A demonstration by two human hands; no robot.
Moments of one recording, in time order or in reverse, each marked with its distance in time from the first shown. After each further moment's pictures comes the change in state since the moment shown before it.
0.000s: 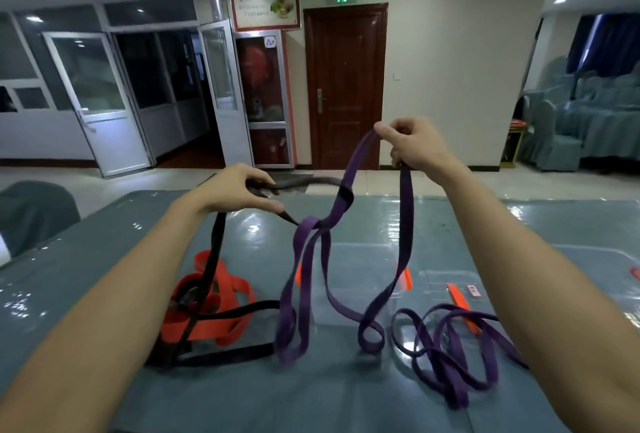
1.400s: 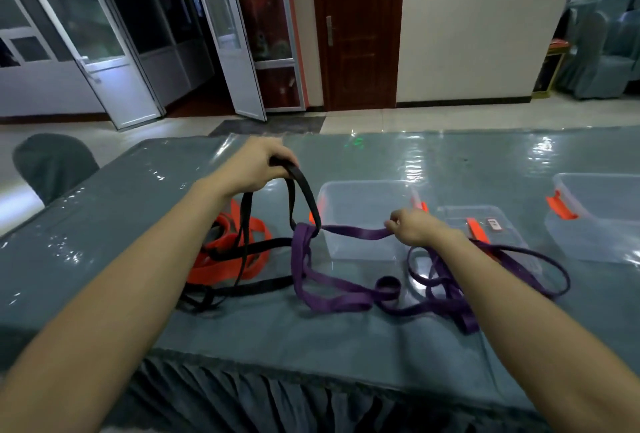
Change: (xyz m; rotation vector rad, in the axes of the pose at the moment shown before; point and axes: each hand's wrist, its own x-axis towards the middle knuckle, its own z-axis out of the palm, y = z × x) left_hand -0.023 -0.003 0.077 0.083 -0.001 0.141; right_hand -0.154 0.177 0.105 -0.710 -0.704 0.354
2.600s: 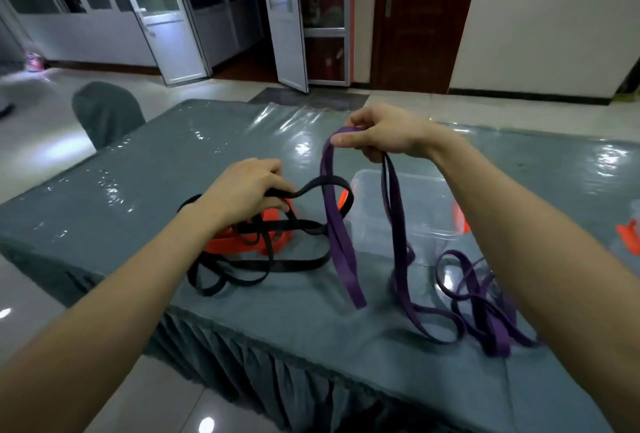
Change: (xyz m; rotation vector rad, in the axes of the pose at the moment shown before) left_hand -0.085 -0.027 0.020 0.351 0.002 -0.067; right_hand 0.030 -0.148 -0.131 0.489 -0.178 -0.625
